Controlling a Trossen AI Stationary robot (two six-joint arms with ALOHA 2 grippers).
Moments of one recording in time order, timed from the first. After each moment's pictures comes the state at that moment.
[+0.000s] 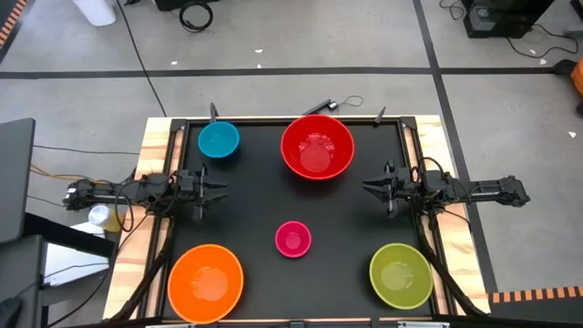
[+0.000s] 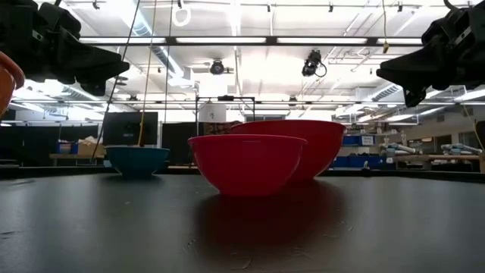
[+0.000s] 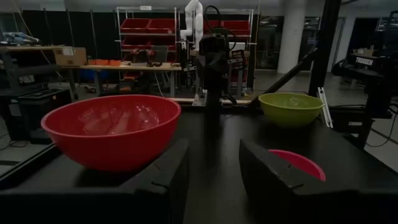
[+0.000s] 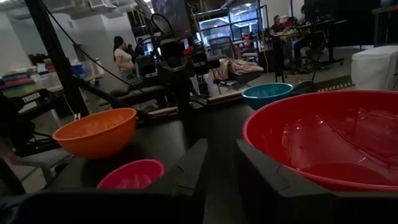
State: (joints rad) left arm -0.06 0.03 0.01 0.09 -0.13 -0.01; right arm 0.02 0.06 0.01 0.08 0.16 0.21
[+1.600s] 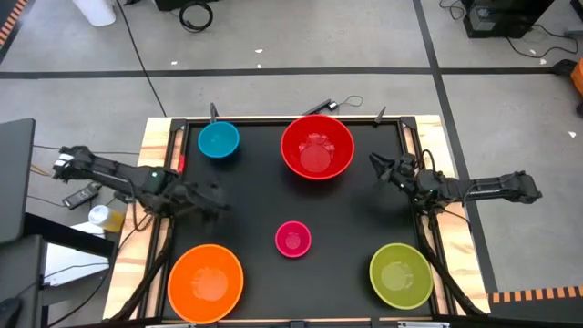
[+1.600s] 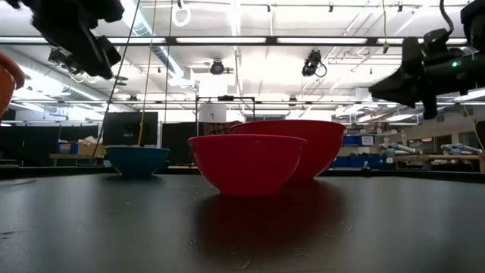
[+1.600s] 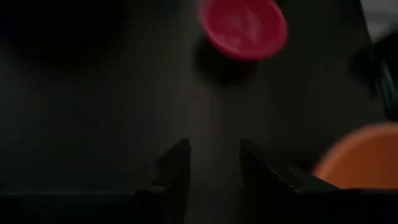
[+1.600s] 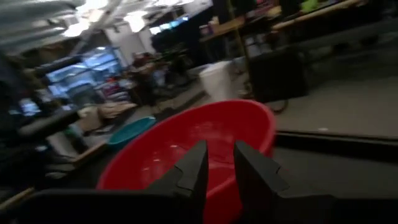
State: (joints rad) left arm -0.26 0.88 0.74 -0.70 -0.06 -0.32; right arm -0.01 0.27 0.01 0.23 0.79 0.41
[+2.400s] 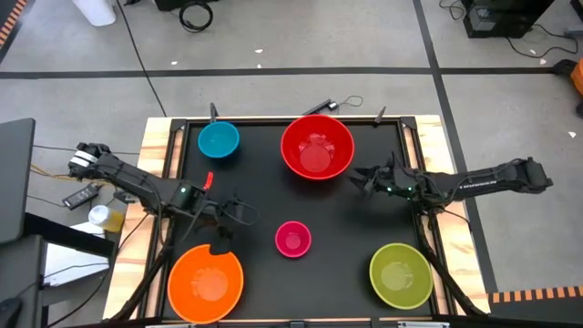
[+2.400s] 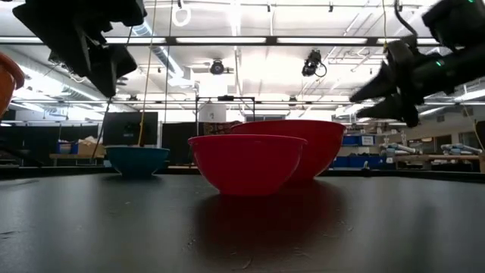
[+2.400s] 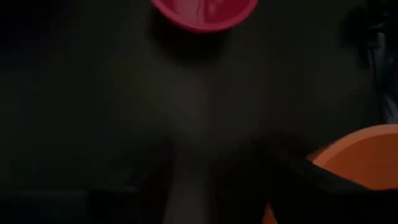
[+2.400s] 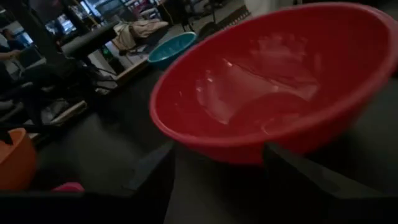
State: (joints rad) left arm -0.33 1.19 0.84 -0.64 0.00 -0.38; right arm -0.02 0.69 0.18 0.19 0.44 0.60
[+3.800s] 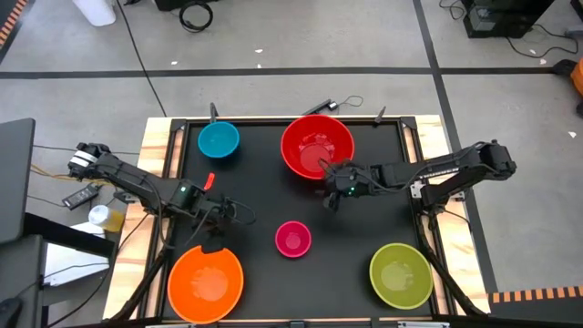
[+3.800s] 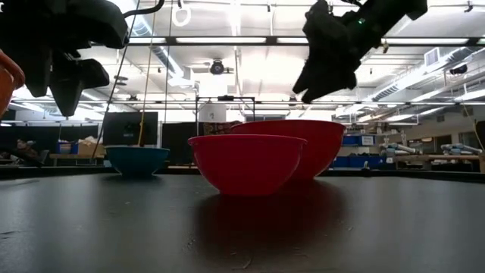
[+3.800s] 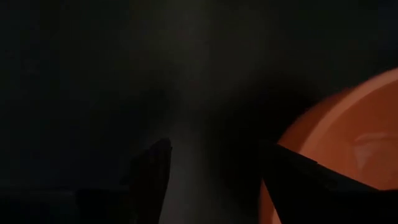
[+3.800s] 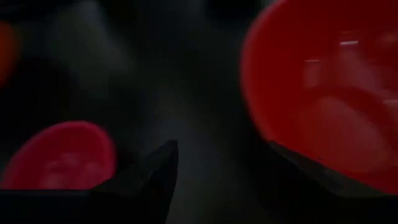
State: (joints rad) left arm -0.33 1.19 0.84 -0.86 0.08 -0.48; right arm 0.05 1.37 0.89 -0.29 0.27 0.44
